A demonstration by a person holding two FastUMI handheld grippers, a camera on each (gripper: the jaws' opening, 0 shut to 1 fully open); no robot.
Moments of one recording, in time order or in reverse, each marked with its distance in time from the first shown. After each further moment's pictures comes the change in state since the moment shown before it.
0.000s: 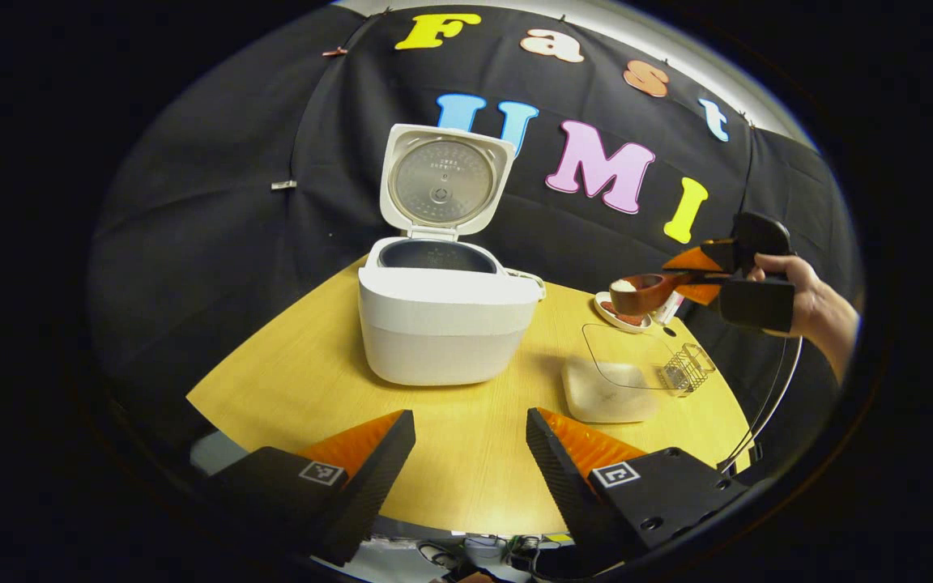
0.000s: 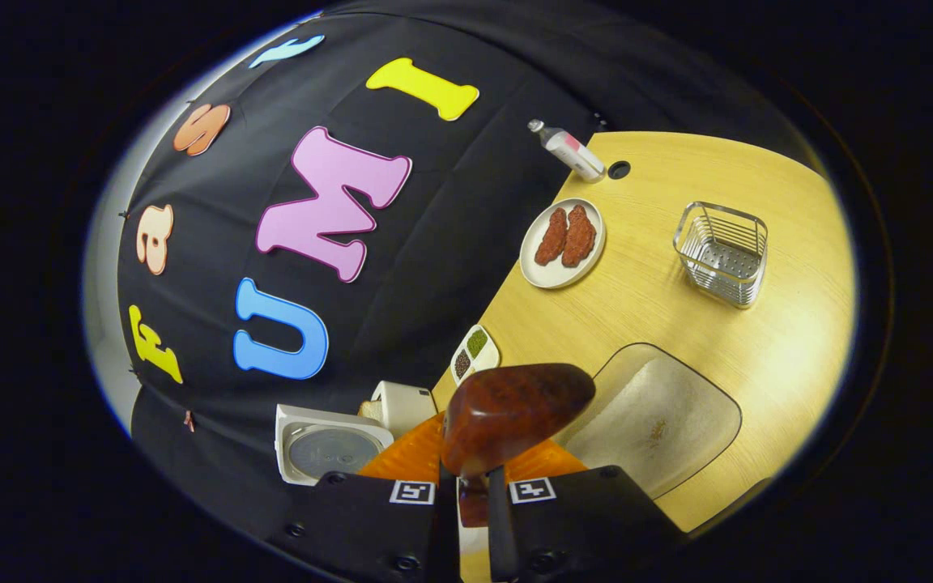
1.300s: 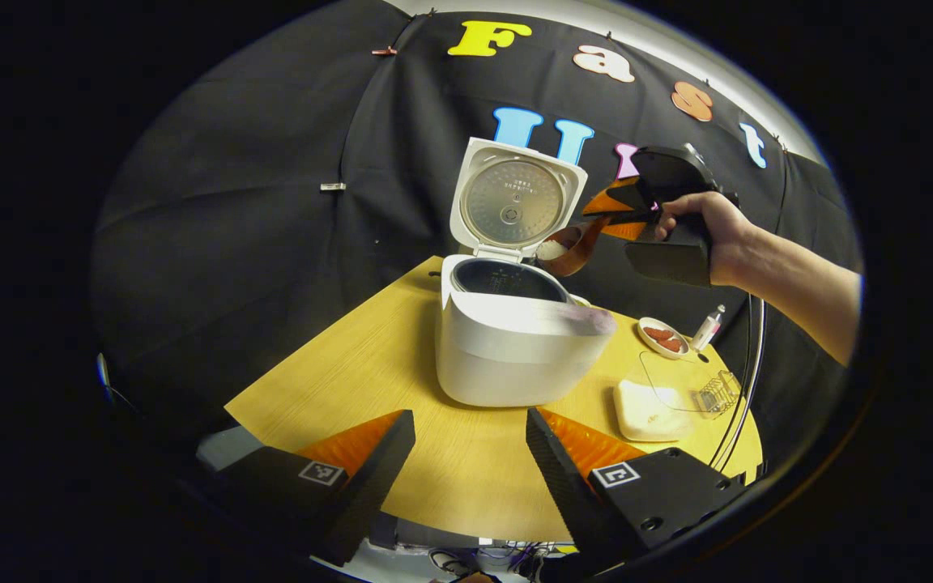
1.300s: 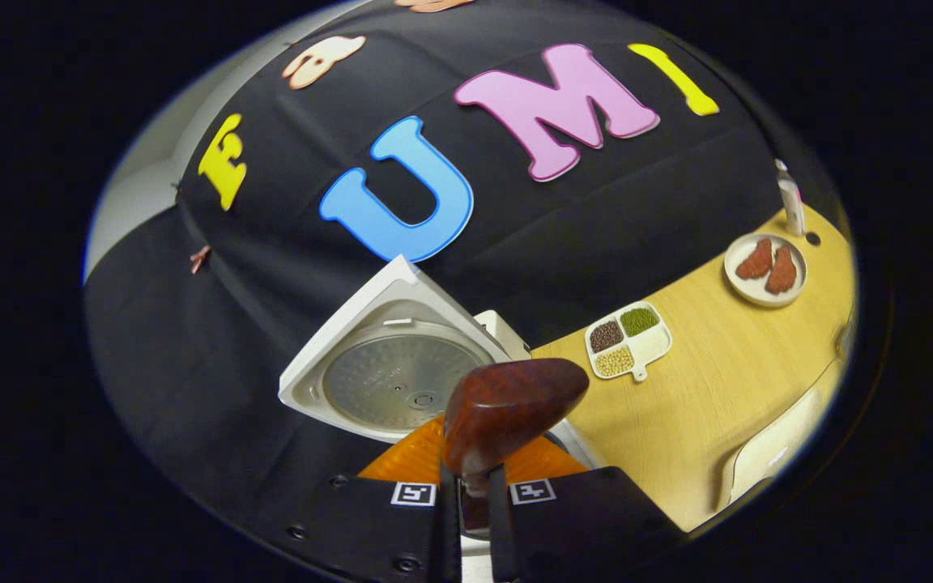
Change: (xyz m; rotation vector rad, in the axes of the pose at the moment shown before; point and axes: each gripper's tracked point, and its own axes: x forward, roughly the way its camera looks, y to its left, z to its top) left arm -0.009 0.088 0.017 -0.078 -0.028 0.117; right arm 0.097 0.203 -0.196 -0.580 0.116 0.253
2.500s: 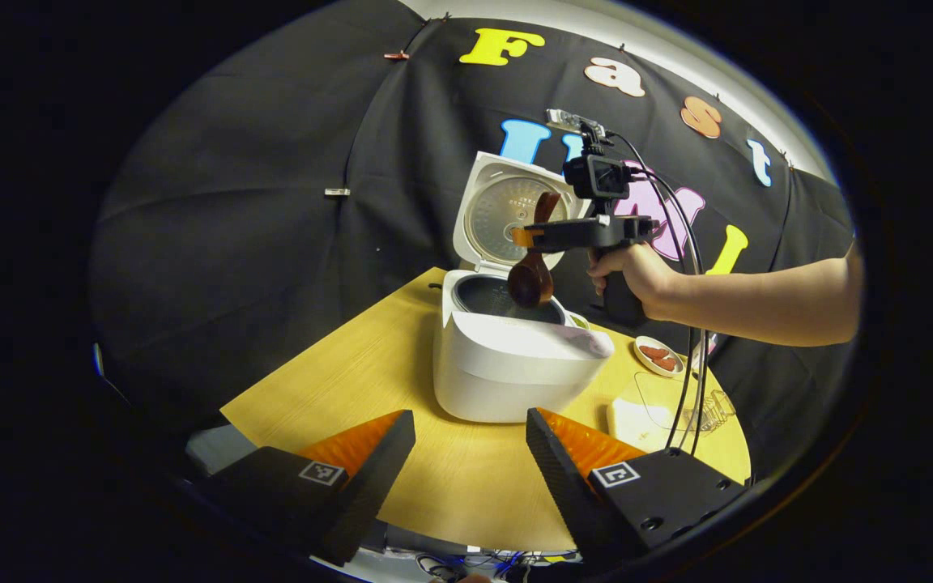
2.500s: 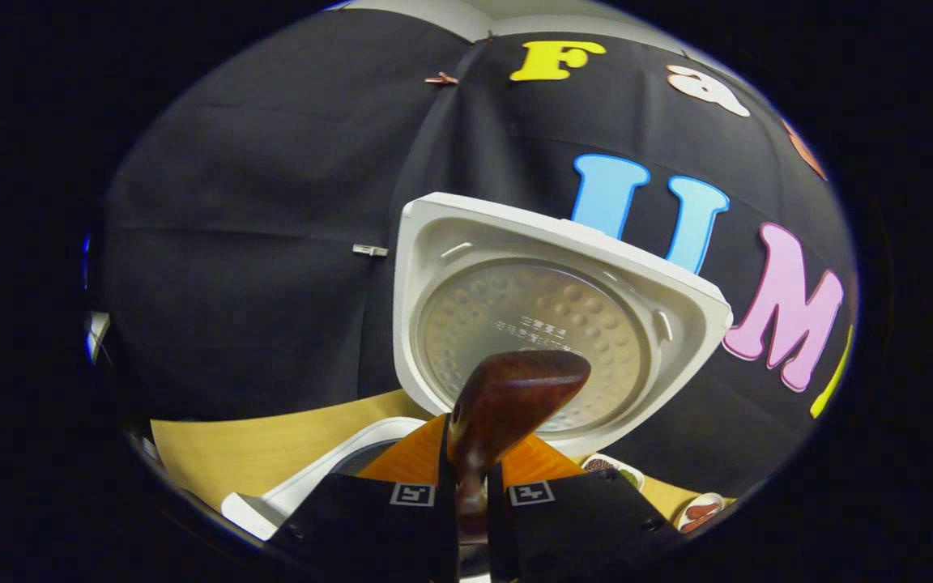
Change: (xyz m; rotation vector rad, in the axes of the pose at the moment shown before) left arm -0.003 0.005 0.025 -0.057 -0.050 -0.012; right arm 0.055 0.075 -0.083 -1.048 -0.027 0.238
